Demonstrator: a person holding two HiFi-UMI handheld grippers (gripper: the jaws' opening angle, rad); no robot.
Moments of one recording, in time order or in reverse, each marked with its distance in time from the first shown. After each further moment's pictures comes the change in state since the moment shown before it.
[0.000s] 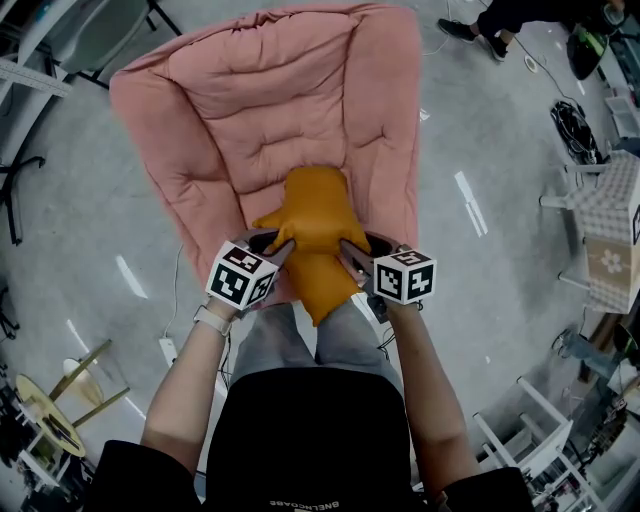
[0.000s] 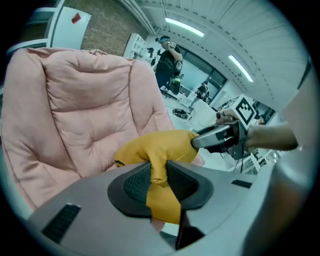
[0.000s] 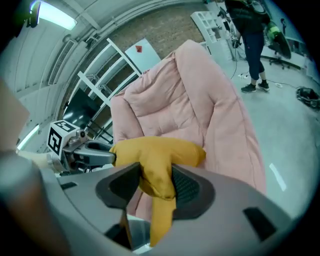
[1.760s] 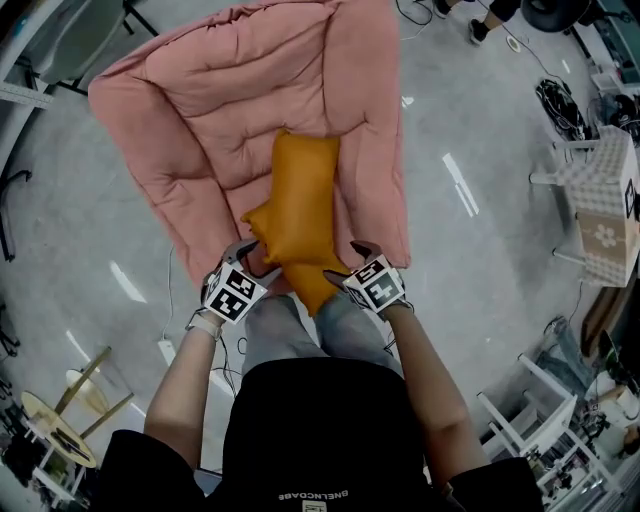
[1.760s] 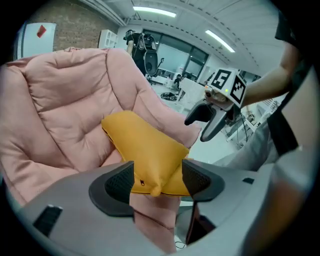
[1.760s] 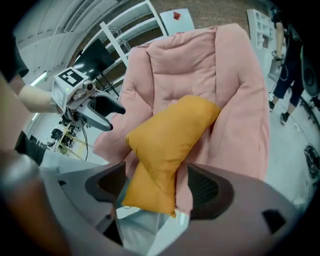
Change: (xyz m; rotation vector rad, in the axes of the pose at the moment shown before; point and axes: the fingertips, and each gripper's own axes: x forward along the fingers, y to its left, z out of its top) left arm 0.018 0.001 -0.093 0.267 0.136 -0.011; right arm 0.021 -0.006 -0.110 -0.366 0.329 -0.053
